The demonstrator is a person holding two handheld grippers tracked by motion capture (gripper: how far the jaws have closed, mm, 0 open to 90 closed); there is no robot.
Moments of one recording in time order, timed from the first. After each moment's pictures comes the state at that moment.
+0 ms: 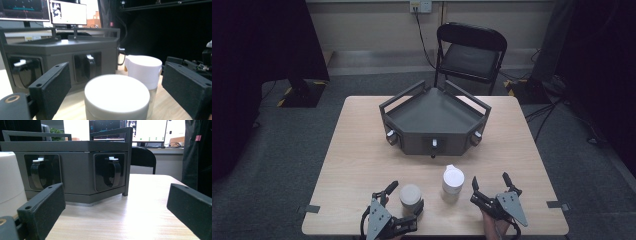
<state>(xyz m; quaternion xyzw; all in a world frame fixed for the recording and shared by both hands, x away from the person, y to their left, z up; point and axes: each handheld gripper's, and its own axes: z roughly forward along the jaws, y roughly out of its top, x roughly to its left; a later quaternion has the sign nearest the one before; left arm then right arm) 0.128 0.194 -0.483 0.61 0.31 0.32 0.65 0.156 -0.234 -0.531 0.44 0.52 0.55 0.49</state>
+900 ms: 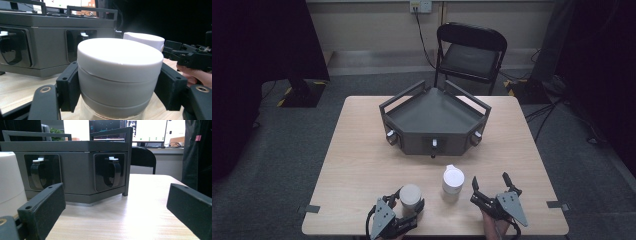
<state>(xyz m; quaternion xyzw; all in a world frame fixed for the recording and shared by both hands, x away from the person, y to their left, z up) 0.140 0.196 -0.500 0.63 0.33 0.29 0.64 0.156 -0.234 -0.531 0.44 0.52 0.55 0.49</state>
